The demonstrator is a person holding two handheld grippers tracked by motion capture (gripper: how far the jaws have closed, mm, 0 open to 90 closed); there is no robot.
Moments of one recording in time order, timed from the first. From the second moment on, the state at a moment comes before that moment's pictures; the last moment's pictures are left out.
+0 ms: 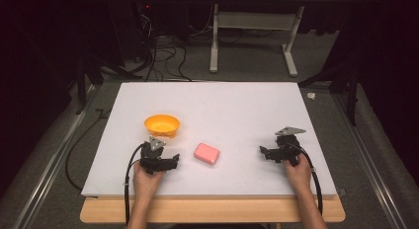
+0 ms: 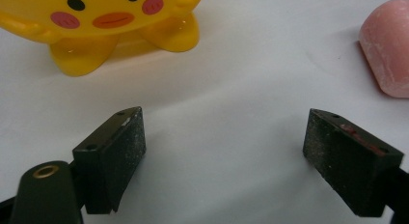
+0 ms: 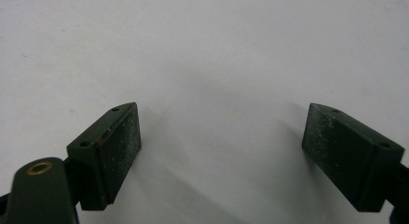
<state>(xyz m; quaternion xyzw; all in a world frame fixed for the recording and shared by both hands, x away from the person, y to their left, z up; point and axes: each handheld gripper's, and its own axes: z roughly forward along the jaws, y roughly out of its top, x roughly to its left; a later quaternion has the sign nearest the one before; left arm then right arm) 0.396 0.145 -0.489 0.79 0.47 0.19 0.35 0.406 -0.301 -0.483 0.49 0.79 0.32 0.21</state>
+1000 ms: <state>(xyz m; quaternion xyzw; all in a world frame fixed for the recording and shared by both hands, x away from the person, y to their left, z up) 0.384 0.140 -0.470 0.77 0.46 0.18 0.40 0.406 -0.301 -0.483 0.49 0.79 0.32 0.21</state>
